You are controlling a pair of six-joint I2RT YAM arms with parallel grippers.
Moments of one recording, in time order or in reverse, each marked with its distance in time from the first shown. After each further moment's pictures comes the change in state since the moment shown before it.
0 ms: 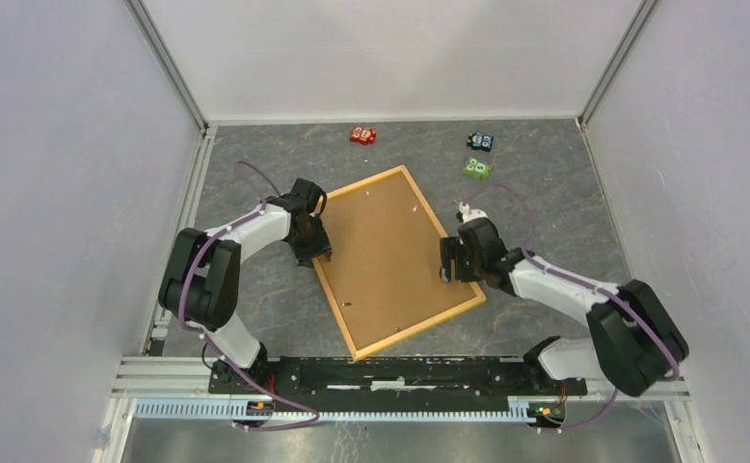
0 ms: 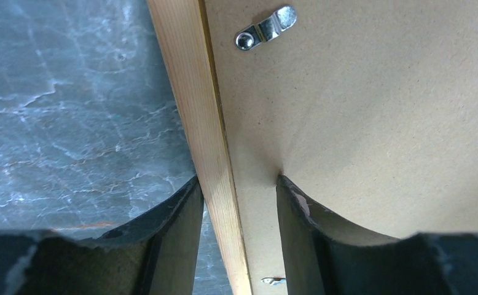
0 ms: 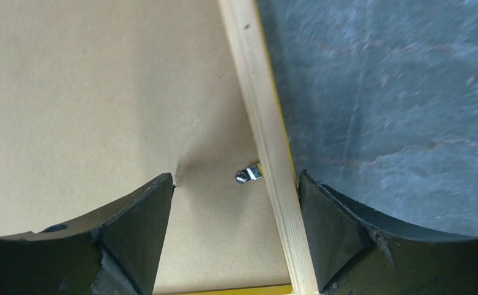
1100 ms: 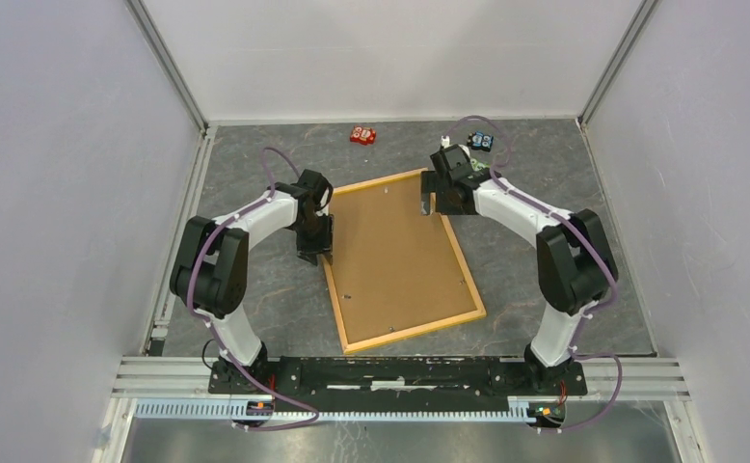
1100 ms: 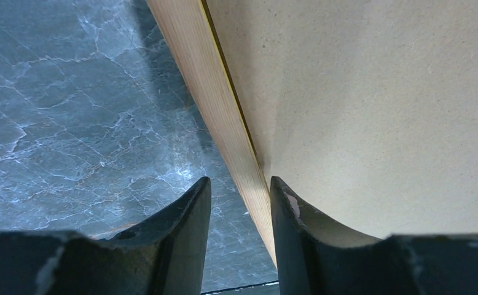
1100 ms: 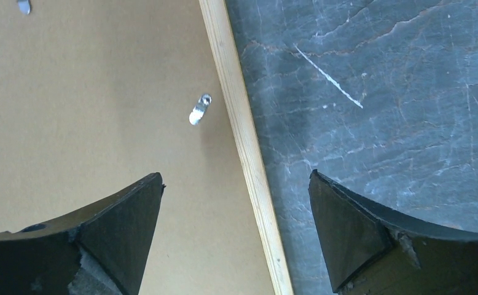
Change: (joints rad) left arm -0.008 0.104 0.158 -0.153 0.117 0.329; right arm -0.084 0.406 0.649 -0.269 0.106 -0.047
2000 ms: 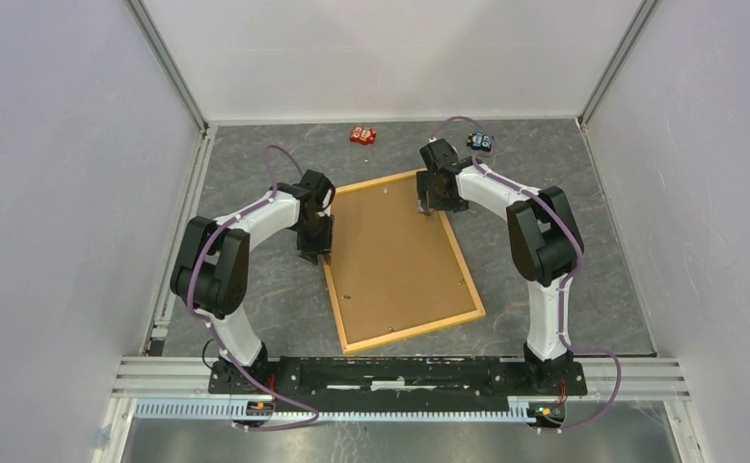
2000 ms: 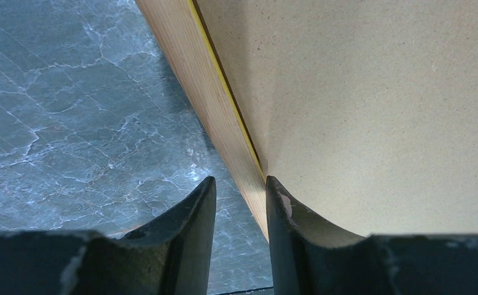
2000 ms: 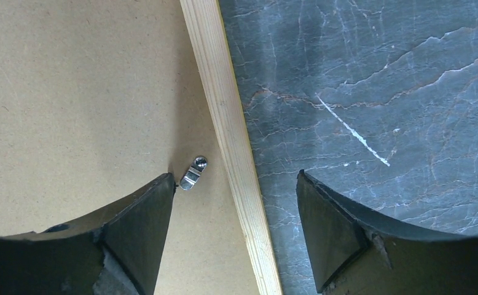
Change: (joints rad) left arm -0.009 0.000 0.003 0.002 -0.047 0.033; right arm -0.034 0.294 0.249 -0.095 -0.015 -0.033
